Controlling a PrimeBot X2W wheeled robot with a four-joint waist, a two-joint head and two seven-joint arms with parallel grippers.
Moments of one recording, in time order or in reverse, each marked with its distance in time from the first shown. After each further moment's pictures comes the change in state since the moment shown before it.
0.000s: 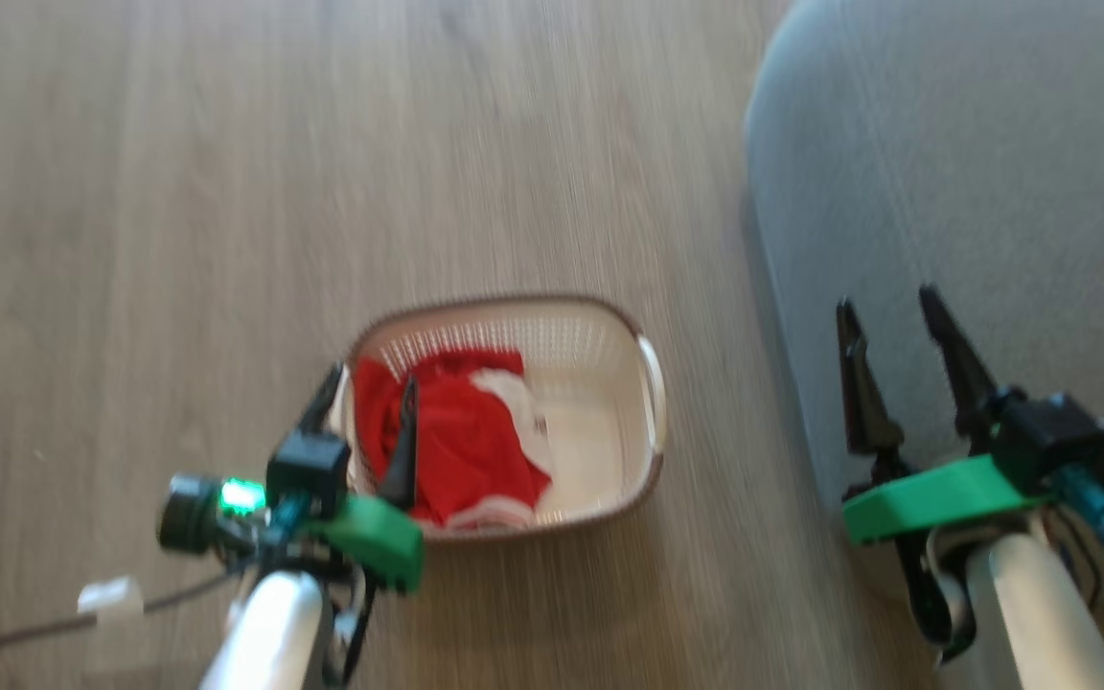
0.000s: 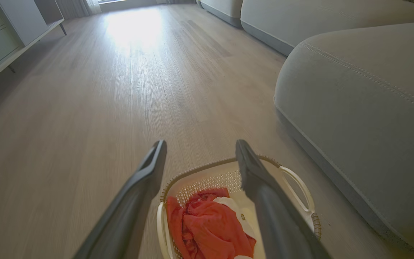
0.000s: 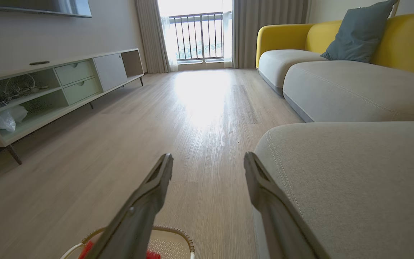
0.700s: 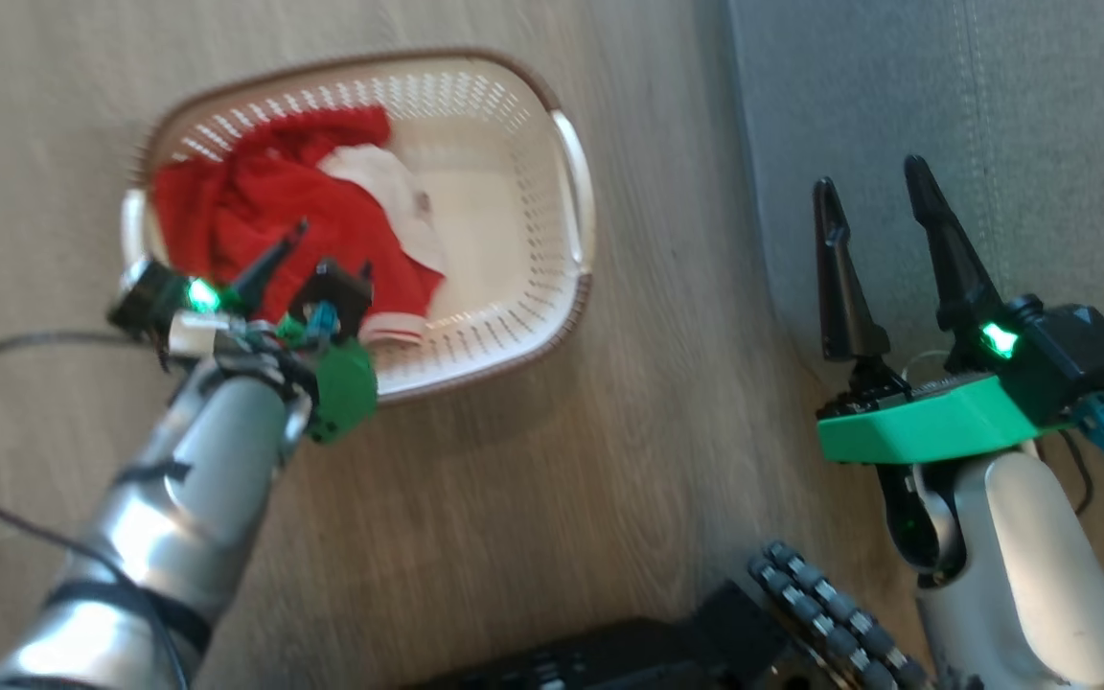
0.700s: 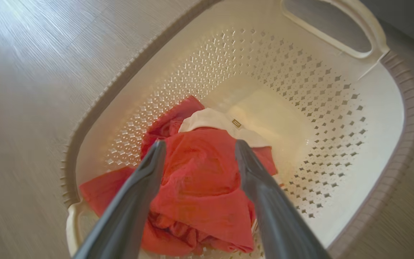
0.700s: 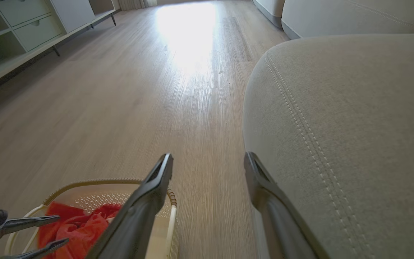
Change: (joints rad) left arm -0.557 0.096 -0.195 0.607 0.225 -0.056 -0.003; right arm -0.142 -0.001 0.074 -0.108 0.063 0.000 0.000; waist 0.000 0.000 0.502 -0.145
